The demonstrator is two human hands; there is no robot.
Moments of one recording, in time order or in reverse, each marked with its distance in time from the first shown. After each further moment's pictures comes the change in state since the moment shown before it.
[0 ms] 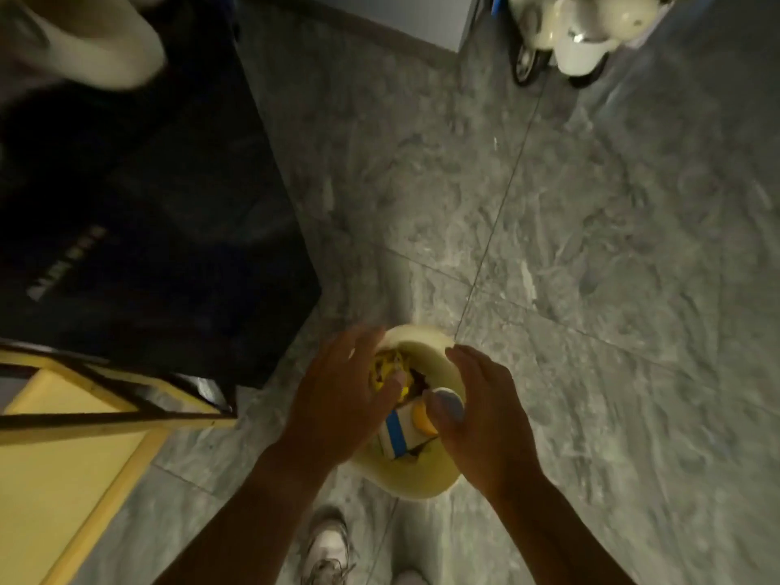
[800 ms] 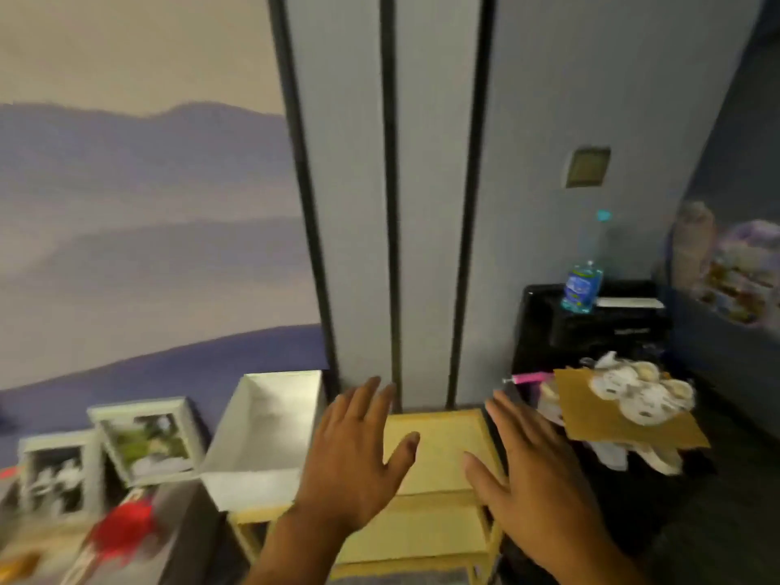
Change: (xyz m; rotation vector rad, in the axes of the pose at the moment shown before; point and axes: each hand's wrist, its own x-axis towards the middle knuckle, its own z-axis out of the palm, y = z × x) left_hand -0.518 0.136 -0.445 0.387 0.863 -0.670; right_hand -0.266 -0.489 -0.222 -0.165 -0.211 -1.186
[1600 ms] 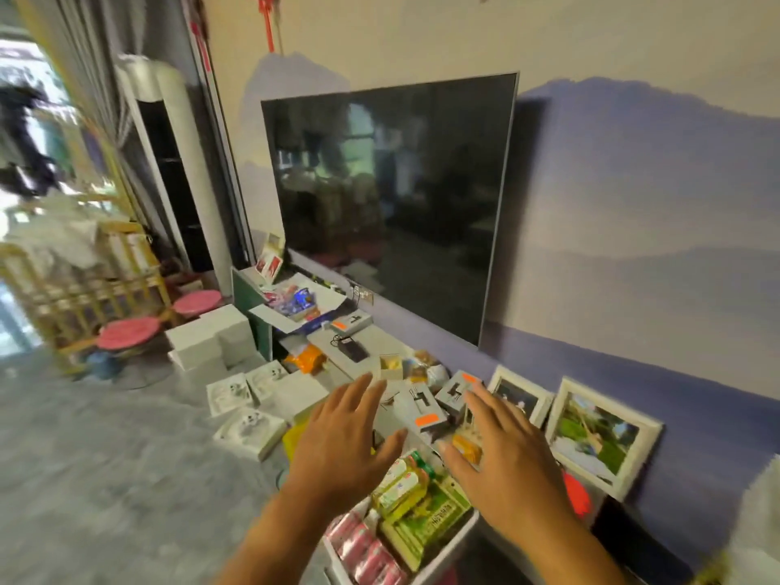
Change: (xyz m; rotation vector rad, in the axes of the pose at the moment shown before) left_hand -0.495 -0.485 -0.367 0.332 0.200 -0.865; right_hand -0.131 -0.749 0.201 0.263 -0.321 -0.846
